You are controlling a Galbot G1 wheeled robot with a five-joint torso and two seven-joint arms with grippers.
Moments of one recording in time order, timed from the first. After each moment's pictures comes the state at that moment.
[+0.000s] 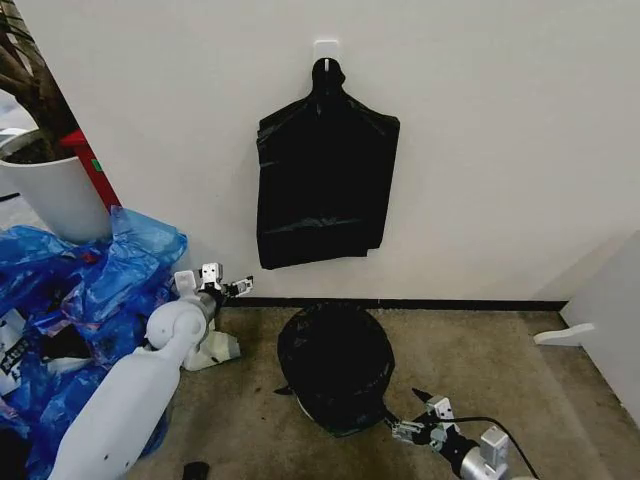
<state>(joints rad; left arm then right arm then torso) 0.80 -1.07 -0.24 -1.54 -0.91 0.56 -0.22 -1.57 0.89 0.23 1.77 0.63 0.06 -0.28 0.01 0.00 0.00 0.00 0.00</state>
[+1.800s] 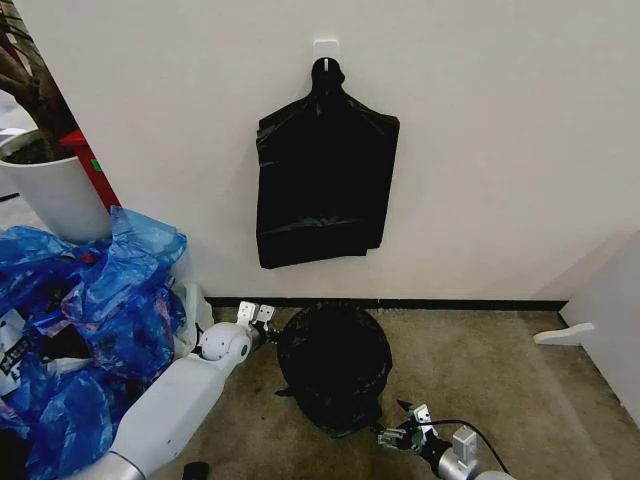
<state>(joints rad) 0.76 -1.13 0.02 -1.31 -0.64 0.63 -0.01 -1.48 0.98 0.15 1.62 0.58 0.03 -0.26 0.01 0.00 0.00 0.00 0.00</state>
